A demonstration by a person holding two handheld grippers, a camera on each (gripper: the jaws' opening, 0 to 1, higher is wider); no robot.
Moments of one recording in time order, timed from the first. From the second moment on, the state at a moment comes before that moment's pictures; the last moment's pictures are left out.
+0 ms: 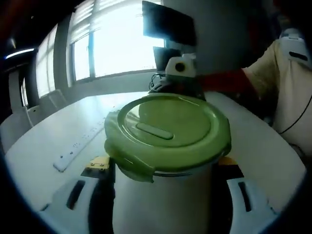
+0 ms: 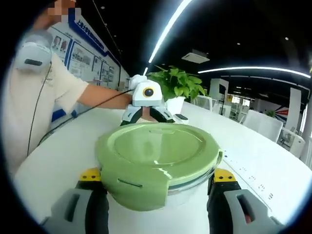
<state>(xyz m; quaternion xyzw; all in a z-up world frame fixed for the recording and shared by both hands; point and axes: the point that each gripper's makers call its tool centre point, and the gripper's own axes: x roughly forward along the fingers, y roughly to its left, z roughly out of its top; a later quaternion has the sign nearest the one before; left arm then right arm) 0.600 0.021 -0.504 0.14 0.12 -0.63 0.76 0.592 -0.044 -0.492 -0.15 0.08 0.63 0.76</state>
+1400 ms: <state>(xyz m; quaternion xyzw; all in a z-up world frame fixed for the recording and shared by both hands) 0.621 0.026 -0.525 0.19 0.14 -0.61 0.75 0.609 -0.039 -0.514 -0.10 0.09 0.63 0.77</state>
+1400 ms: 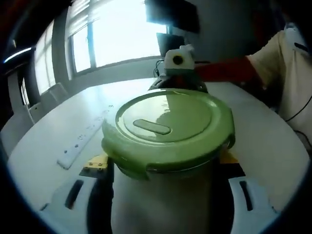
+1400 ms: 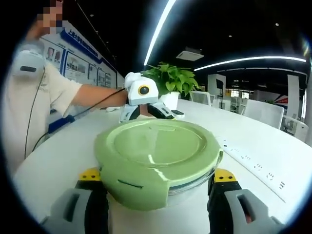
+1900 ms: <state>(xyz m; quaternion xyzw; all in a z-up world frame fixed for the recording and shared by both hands) 0.605 0.040 -0.520 0.19 0.14 -0.61 0.76 0.605 -0.056 -0.515 -0.08 0.11 0.61 0.78</state>
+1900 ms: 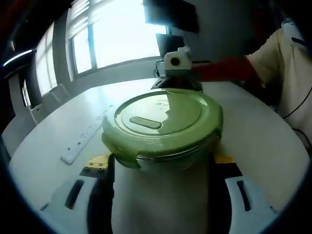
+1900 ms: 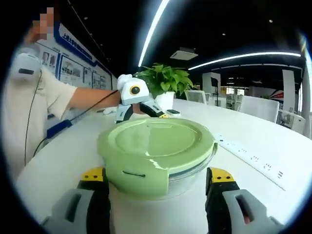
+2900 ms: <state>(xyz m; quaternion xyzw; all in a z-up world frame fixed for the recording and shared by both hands) 0.514 0.098 -0.436 0.18 -0.02 -0.50 0.85 0.542 -0.112 -0.426 -0.05 -0.01 0.49 0.87</state>
